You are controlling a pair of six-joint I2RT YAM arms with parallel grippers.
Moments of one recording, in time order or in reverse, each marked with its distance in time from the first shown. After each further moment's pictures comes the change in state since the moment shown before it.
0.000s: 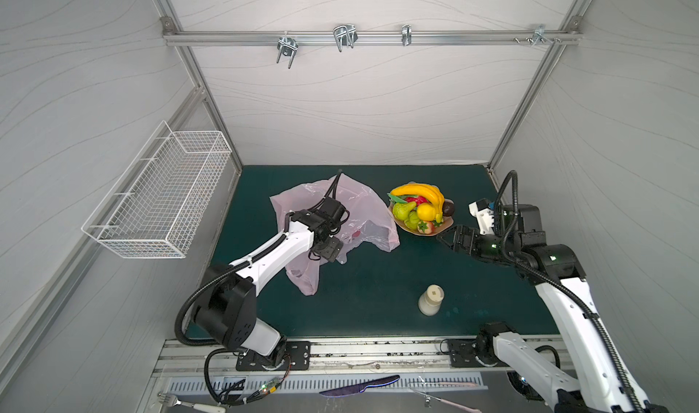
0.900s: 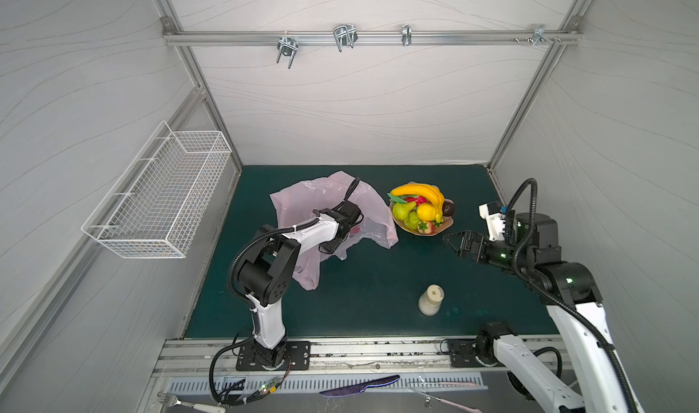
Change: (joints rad) left arm -0.023 0.309 0.079 0.165 -0.350 0.041; right arm 0.000 -0.122 -0.018 0.010 0.047 -0.013
